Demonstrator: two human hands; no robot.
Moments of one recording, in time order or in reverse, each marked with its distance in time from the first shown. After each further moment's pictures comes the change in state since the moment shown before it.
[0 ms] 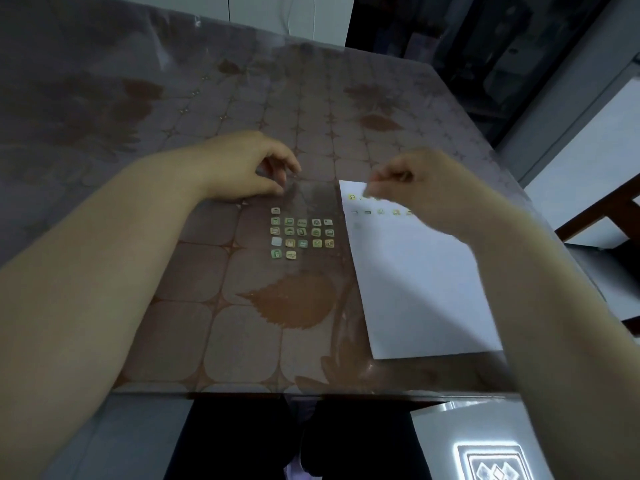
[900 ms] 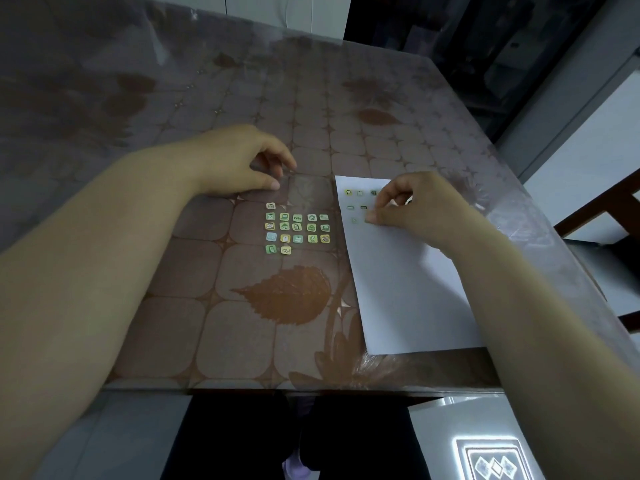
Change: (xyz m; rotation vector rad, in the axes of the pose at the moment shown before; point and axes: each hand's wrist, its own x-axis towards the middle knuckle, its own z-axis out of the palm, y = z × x) left_hand 0.002 -0.003 0.001 -0.021 0.010 0.002; right_hand -0.003 0.031 0.018 0.152 0.016 0.189
